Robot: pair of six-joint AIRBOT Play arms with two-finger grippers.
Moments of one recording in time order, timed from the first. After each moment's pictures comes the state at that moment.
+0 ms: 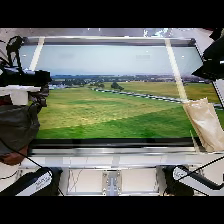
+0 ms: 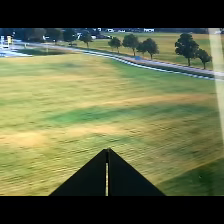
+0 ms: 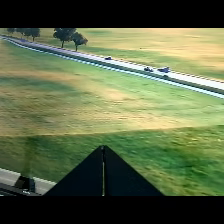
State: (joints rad) left arm 0.09 -1.13 1.34 1.20 -1.16 -1.37; right arm -0.36 -1.19 1.70 -1.03 1.60 1.33
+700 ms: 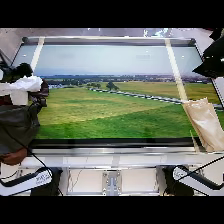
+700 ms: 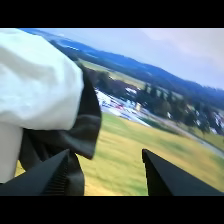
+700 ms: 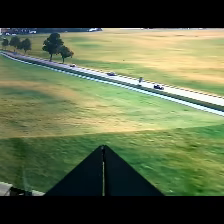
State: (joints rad) left arm 0.25 -1.28 1.35 1.60 -0.79 -1.76; right arm -0.36 -1.19 1.70 -1.02 1.54 1.33
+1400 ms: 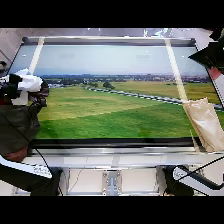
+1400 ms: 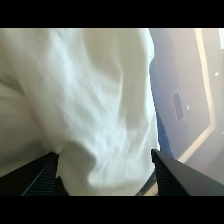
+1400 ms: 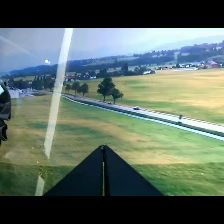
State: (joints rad) left arm 0.54 -1.70 1.39 1.03 -0.53 -1.89; right arm -0.36 -1.19 1.70 -0.77 1.40 1.43
